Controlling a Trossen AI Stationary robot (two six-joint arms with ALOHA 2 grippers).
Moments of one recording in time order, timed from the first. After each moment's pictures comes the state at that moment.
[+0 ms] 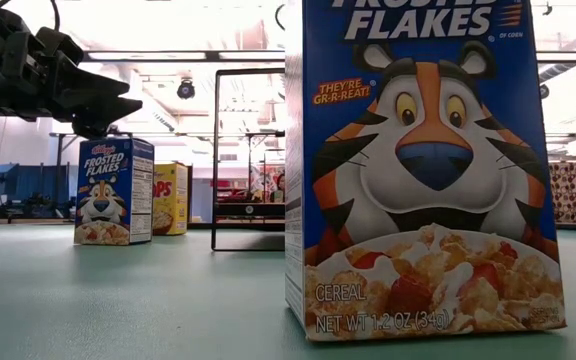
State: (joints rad) left arm 0.41 0.04 0.02 0.04 0.32 -0.09; right arm -0.42 1.68 1.47 -0.91 0.13 -0.38
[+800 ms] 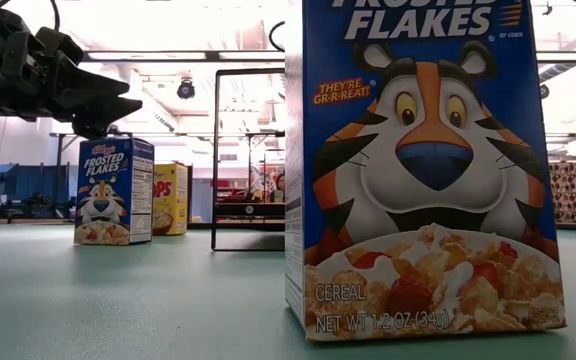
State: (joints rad) left arm 0.41 0.04 0.02 0.04 0.32 -0.09; right arm -0.49 1.79 1.58 -0.95 0.07 -0.49
